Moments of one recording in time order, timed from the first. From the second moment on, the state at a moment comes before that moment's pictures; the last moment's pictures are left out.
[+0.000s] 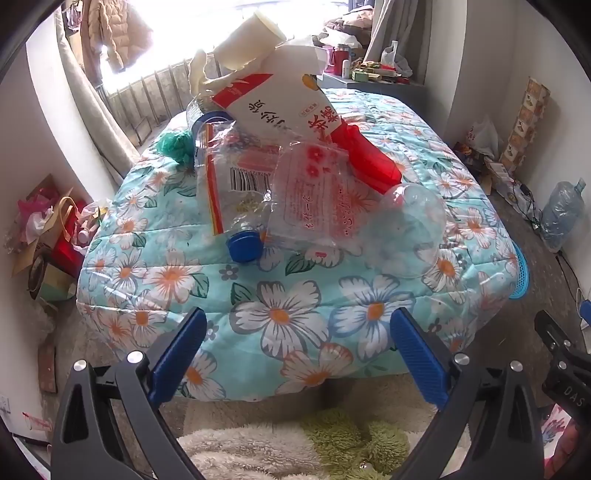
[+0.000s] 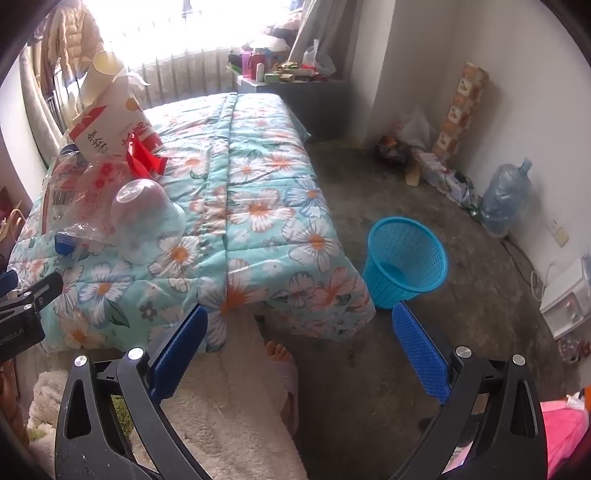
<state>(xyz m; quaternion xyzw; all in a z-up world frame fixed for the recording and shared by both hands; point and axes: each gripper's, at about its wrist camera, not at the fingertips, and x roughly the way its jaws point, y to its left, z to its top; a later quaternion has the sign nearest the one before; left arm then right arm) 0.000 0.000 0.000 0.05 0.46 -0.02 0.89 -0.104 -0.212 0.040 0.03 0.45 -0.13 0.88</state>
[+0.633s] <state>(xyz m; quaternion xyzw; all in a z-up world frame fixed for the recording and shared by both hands) 0.000 0.000 0.000 0.05 0.46 -0.02 0.89 -0.098 -0.201 0.041 0.03 0.45 -0.13 0.88</state>
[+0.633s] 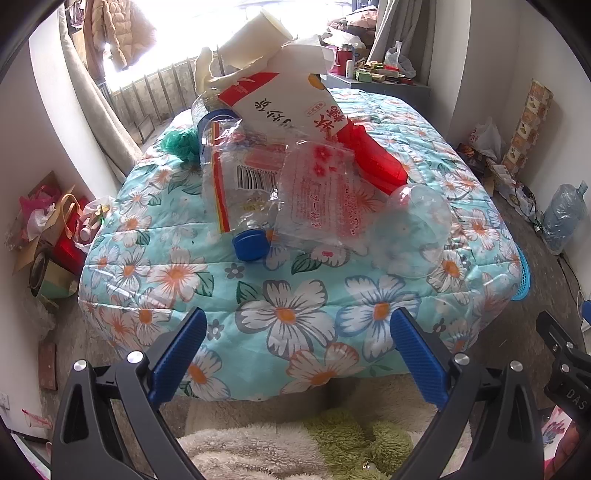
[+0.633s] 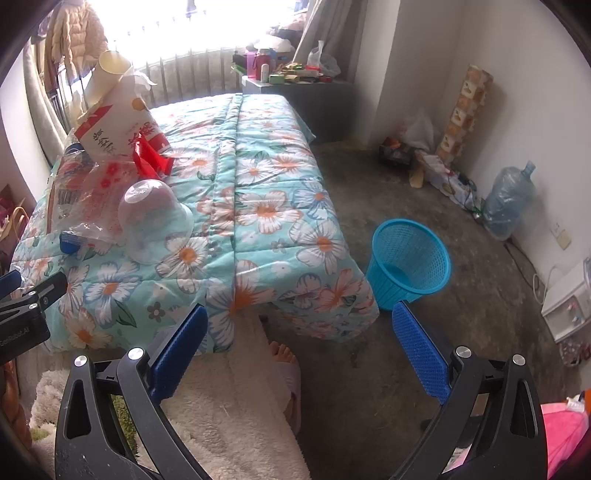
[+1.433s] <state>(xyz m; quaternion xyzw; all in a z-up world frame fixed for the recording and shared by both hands) 0.001 0.009 -0.001 0.05 0.46 -0.02 0.89 -0.099 -0.203 0.041 0.03 0.45 -0.13 0.88</state>
